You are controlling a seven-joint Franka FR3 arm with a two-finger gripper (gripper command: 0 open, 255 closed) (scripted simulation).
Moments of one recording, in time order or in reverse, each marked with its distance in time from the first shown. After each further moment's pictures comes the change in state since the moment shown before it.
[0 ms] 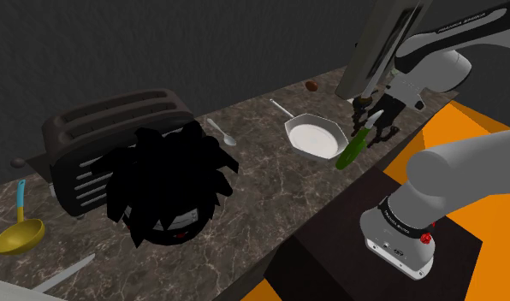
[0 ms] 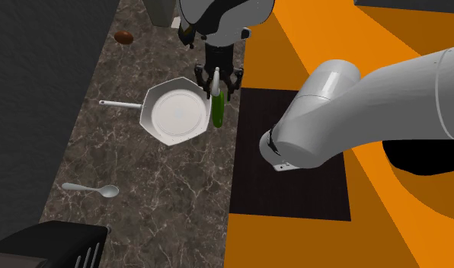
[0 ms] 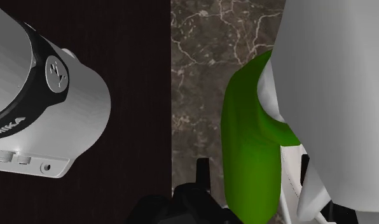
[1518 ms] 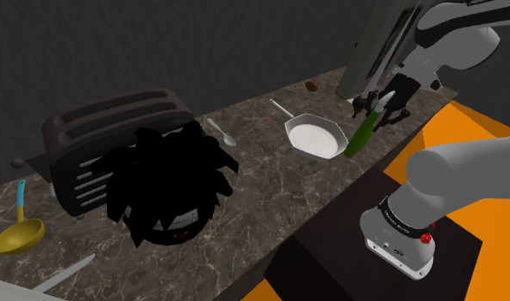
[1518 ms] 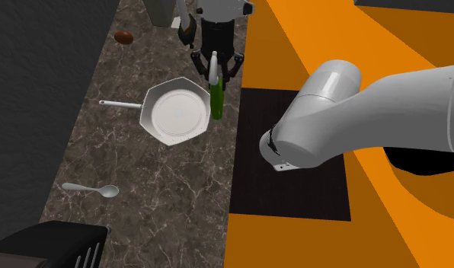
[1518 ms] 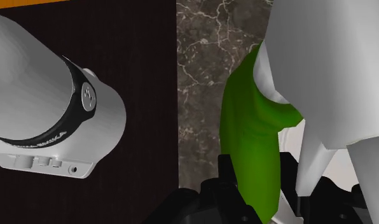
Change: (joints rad) arm -0.021 -0.134 0.029 0.096 -0.028 -0.213 0.090
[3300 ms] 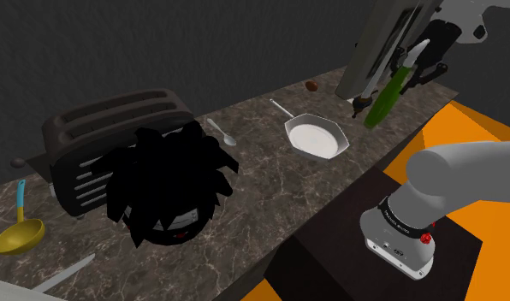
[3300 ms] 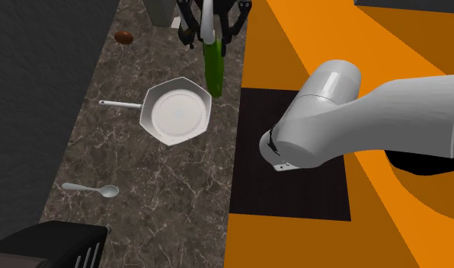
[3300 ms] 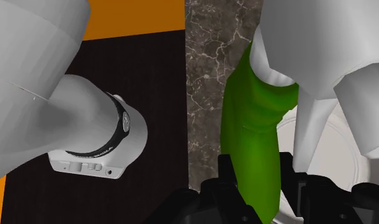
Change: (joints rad) arm 0.007 -0.090 0.029 0.299 0.011 -0.364 0.132
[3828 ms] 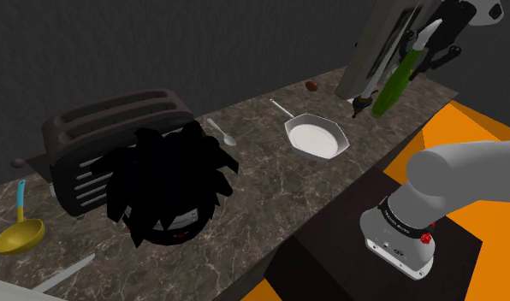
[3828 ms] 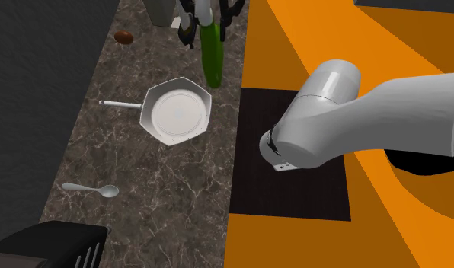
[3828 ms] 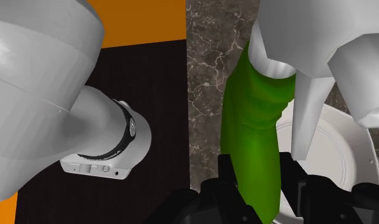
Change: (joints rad) arm 0.010 0.011 0.006 0.112 0.015 -0.094 0.037
